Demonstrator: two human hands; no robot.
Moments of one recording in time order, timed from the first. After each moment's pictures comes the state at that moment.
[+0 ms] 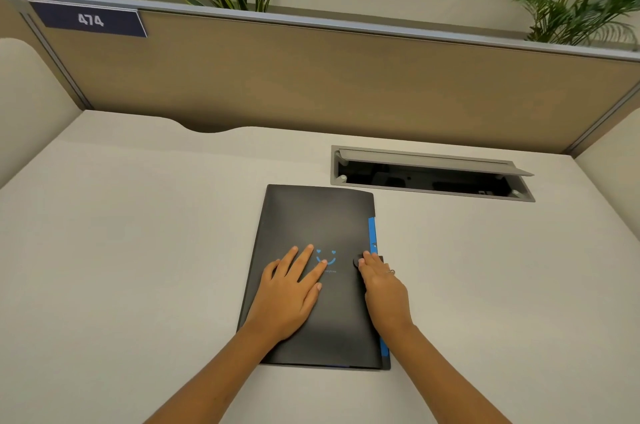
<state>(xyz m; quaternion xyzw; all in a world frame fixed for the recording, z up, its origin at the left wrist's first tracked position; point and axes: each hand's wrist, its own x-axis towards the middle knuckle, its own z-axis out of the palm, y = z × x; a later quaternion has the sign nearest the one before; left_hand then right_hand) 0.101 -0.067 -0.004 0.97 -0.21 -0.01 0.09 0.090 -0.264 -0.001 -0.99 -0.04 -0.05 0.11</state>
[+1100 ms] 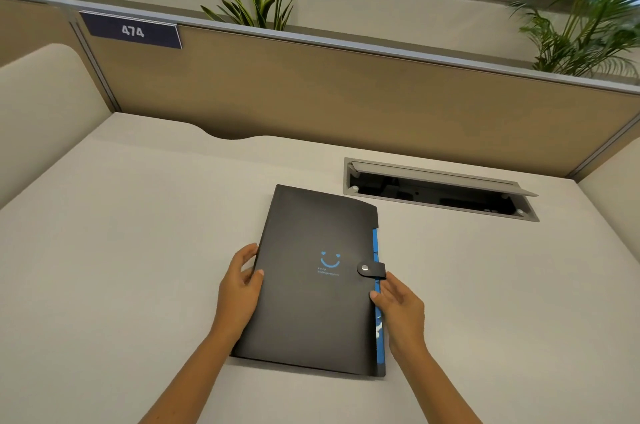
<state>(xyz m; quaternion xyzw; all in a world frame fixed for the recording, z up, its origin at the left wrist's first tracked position) 0.085 0.003 0.025 0.77 0.11 0.03 0.62 0.061 -0.256 0.020 -0.69 0.29 -0.01 0.66</state>
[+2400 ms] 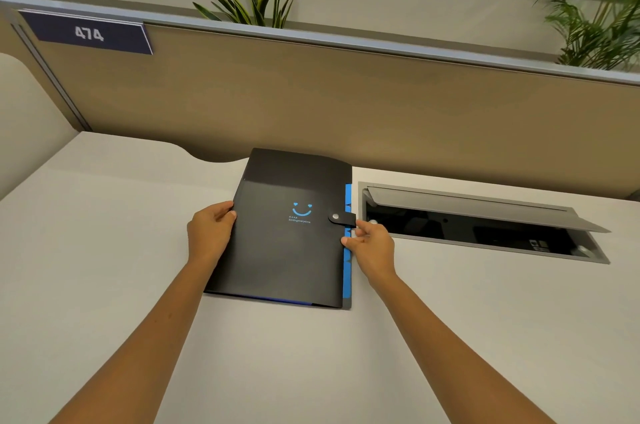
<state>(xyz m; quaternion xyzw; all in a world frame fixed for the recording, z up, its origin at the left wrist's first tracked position) 0.306 0.053 0.027 0.84 0.19 0.09 0.50 0.289 -0.203 0.018 -0.84 0.17 -0.01 0.52</state>
